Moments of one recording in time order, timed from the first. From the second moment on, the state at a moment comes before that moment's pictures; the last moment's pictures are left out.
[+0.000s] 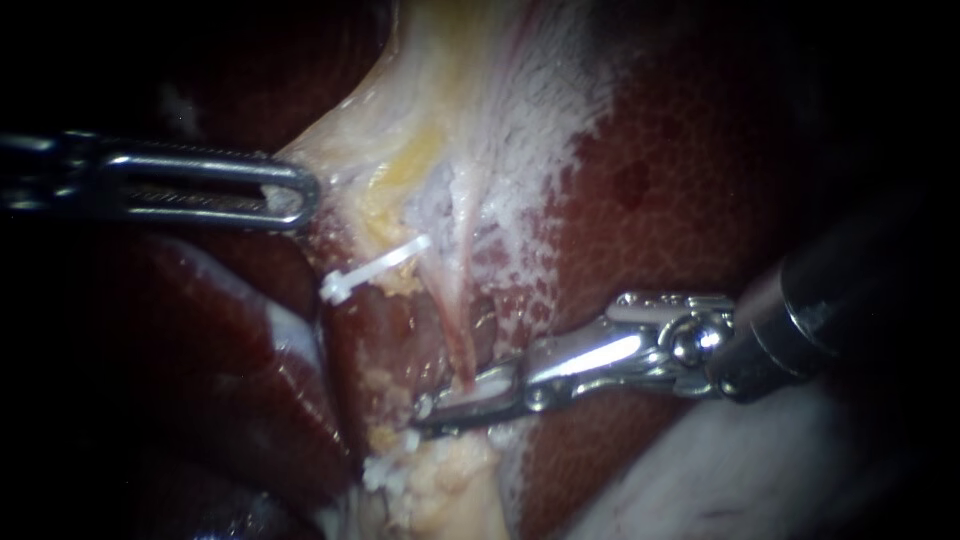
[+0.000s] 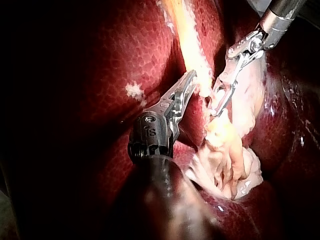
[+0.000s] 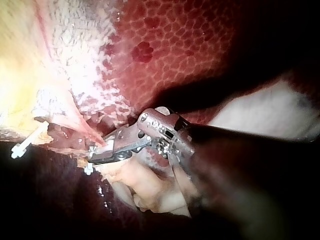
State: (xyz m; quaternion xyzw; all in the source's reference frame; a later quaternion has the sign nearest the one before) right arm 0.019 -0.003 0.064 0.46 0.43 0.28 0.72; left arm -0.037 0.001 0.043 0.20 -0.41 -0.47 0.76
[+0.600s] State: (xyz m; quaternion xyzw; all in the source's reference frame) right arm 0.019 -0.003 0.064 0.46 0.48 0.27 0.70; left arm -0.037 0.001 0.043 0.20 -0.41 -0.47 0.76
